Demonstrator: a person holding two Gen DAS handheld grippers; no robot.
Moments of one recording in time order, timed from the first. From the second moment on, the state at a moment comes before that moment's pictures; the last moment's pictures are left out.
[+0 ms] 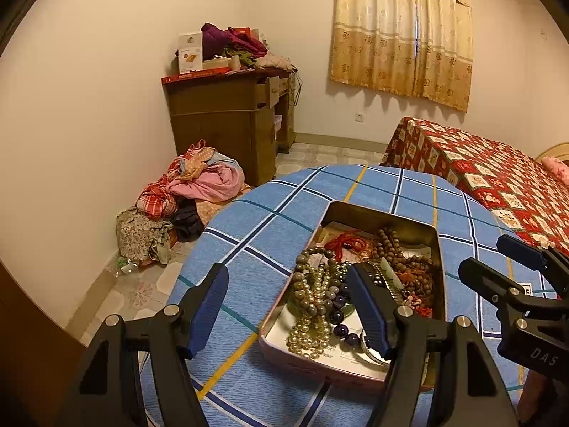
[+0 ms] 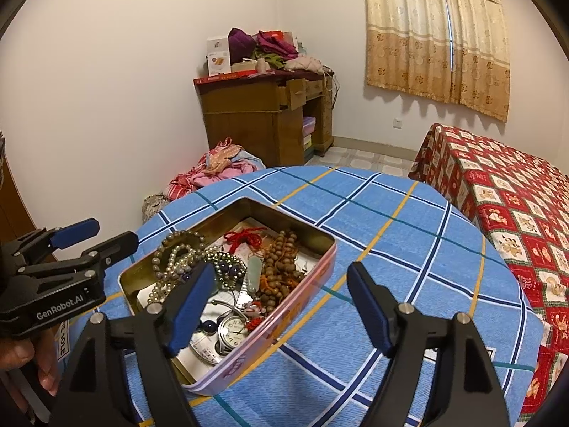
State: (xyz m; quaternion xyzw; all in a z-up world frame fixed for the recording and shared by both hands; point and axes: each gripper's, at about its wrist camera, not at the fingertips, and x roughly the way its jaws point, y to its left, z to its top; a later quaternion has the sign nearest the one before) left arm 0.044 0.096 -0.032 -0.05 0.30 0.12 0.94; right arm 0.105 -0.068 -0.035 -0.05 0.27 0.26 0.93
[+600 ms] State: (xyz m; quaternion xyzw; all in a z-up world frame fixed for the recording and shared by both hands) left arm 0.045 0.090 -0.027 -0.03 0.29 0.15 0.95; right arm 0.105 -0.068 -0.037 -0.05 0.27 0.26 0.93
